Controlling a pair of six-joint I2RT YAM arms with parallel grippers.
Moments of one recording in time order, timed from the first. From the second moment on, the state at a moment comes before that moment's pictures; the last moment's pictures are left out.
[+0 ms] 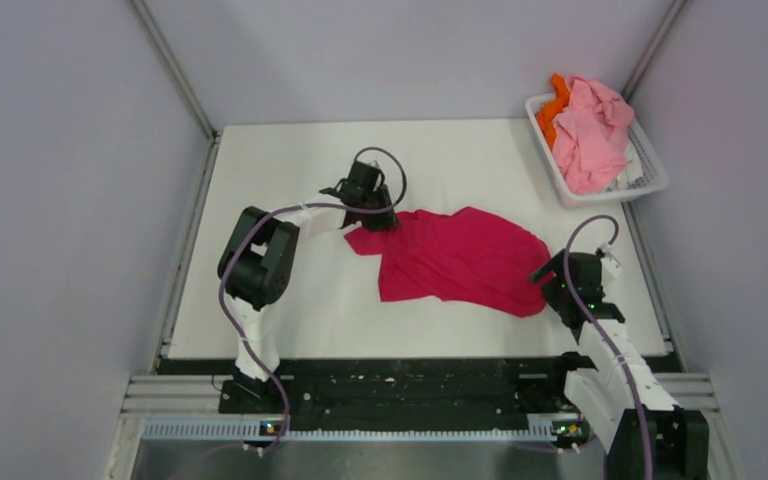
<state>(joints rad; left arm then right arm) -0.48 1.99 1.33 -0.19 0.15 -0.68 -0.03 0.80 0.30 -0.31 0.17 0.81</state>
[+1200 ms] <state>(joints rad) -0.49 0.80 1.57 -0.25 0.14 -0.48 -0.02 0.71 1.46 -0.19 -0.61 0.80</state>
